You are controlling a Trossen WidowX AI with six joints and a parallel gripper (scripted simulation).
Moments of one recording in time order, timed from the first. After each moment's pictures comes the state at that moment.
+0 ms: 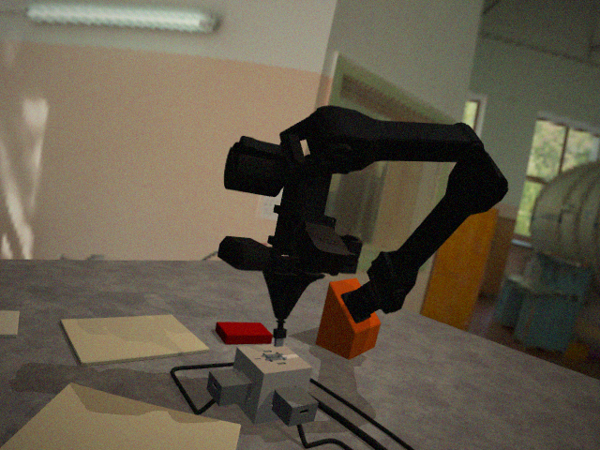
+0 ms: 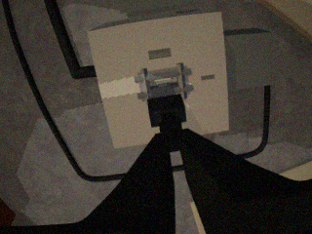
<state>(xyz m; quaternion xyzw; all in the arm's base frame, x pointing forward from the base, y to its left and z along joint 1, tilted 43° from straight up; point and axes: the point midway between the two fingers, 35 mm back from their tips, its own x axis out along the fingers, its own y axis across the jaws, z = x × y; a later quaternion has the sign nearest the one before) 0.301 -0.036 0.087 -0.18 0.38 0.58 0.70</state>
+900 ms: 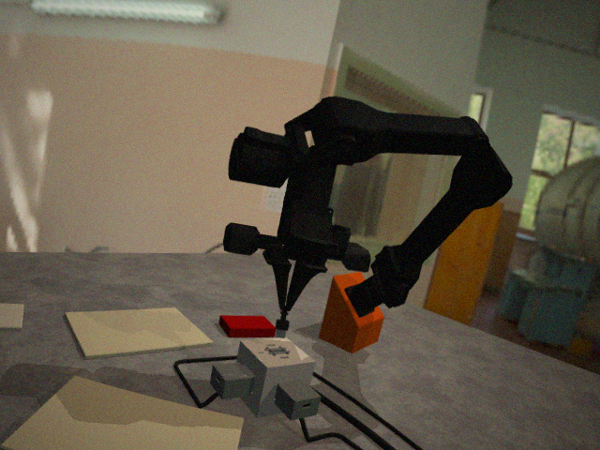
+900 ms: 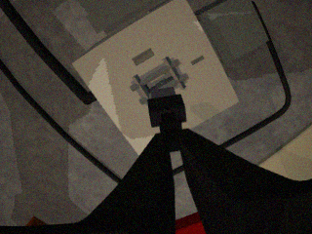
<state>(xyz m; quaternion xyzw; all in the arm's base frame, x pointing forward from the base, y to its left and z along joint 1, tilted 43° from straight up) 0.301 -0.038 0.090 -0.04 0.48 0.50 0.72</state>
